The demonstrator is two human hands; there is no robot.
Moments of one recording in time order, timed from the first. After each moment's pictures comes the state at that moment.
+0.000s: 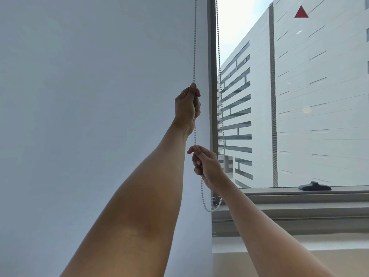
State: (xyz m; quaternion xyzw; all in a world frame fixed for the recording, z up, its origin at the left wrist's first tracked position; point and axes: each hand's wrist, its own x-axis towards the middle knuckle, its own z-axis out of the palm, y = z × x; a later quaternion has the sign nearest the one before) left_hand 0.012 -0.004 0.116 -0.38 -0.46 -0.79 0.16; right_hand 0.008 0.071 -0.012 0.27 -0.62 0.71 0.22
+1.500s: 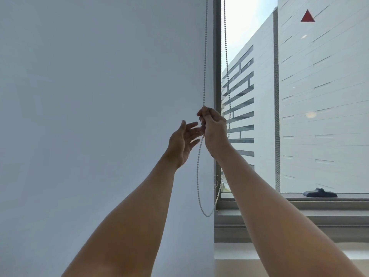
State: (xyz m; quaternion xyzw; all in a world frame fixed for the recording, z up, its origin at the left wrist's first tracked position) left_hand -0.022 -0.027 0.050 -0.35 -0.48 -0.80 0.04; right_hand 0.016 0.056 0.078 0.24 -0.54 0.71 0.38
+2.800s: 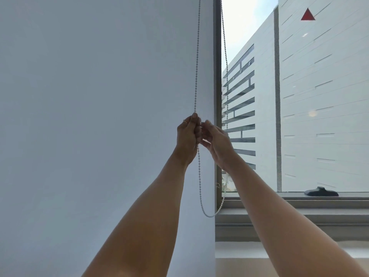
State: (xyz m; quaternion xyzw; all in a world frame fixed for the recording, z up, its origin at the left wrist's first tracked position) left_hand -0.006 -0.010 0.059 -0.39 -0.45 -0.79 0.13; right_hand 0.007 0.081 0.048 0.29 -0.56 0.74 0.24
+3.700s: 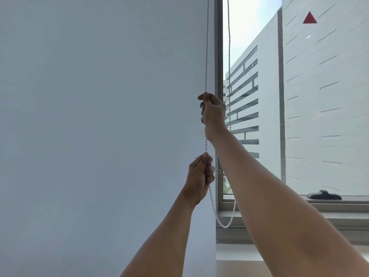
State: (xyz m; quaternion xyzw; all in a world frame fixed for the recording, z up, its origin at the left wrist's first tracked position) left_hand -0.005 0.009 -0.025 -0.38 -0.44 -0.81 0.01; right_hand 0.027 0.047 0.118 0.18 -0.56 0.70 0.40
